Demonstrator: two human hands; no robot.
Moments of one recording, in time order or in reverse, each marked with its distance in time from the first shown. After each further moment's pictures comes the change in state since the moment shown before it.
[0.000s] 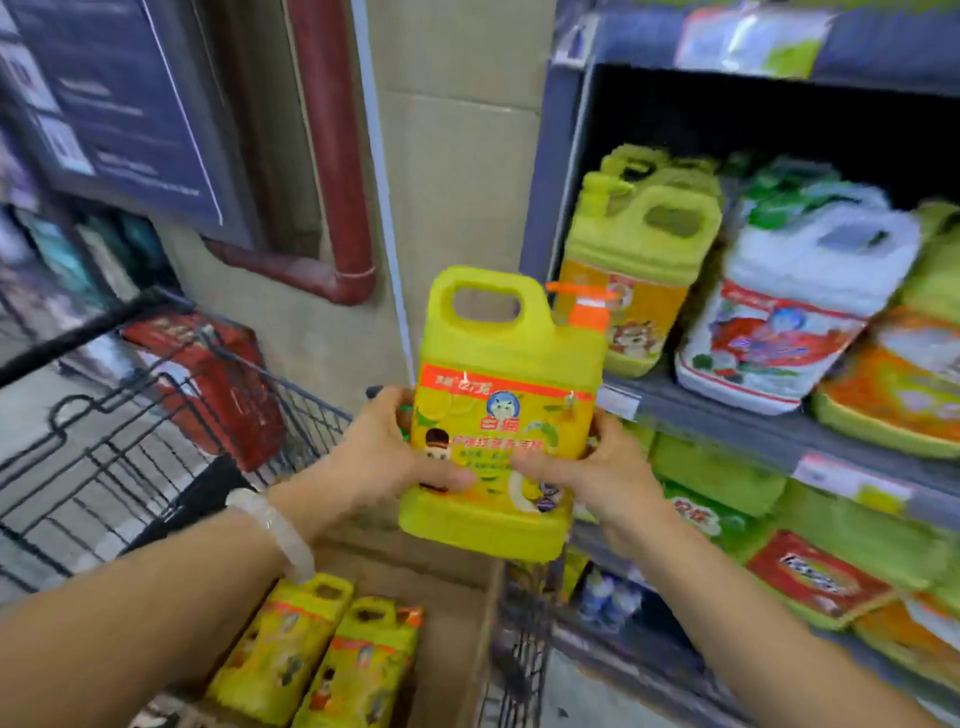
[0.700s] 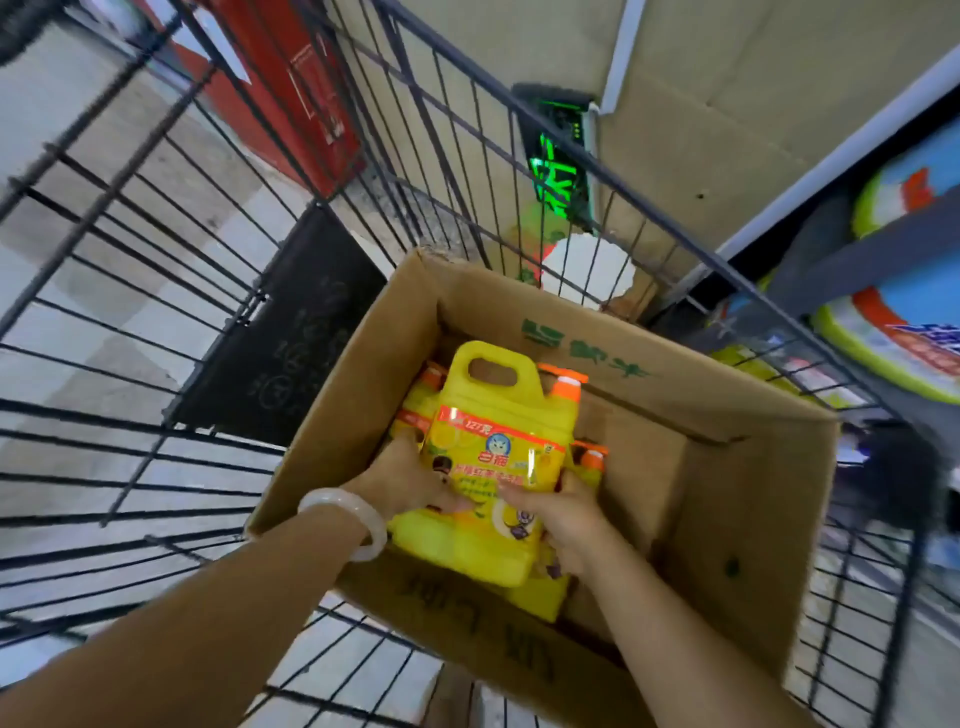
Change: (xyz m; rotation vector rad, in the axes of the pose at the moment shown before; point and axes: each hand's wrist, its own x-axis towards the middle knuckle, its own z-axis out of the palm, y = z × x) left_hand 0.072 -0.423 -0.086 0.117 -0.253 -0.924; right_hand 0.073 0.363 0.274 0.003 -0.108 0.991
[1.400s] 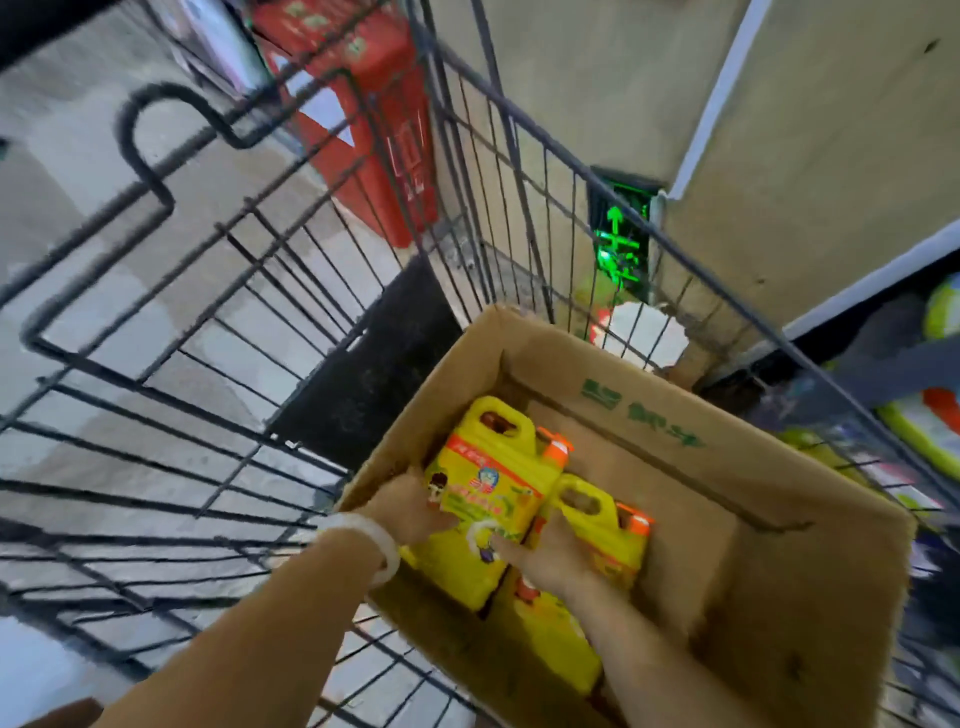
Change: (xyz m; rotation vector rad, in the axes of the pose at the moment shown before) left_hand -0.021 -0.021 -0.040 0.425 0.106 0.072; right_hand -0.003 -0.010 0.054 -0.780 -0.034 -0.174
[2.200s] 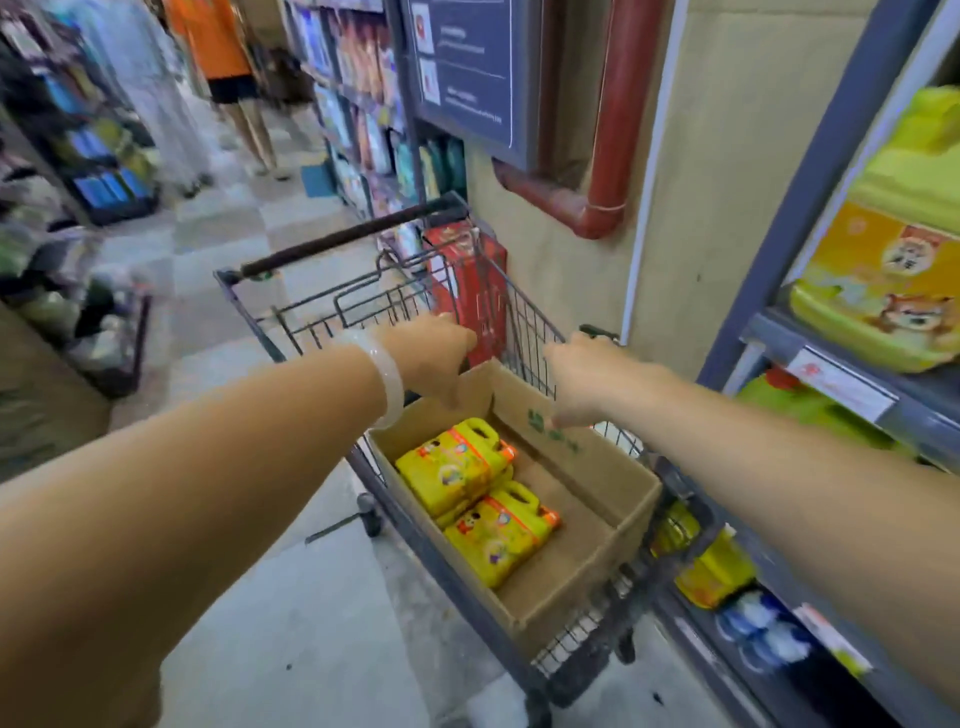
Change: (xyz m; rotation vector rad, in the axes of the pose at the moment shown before) left_hand -0.395 0.205 0.010 0.560 0.641 0.021; right_hand -0.382 -0.009 -0.239 -1.159 0.348 -0.758
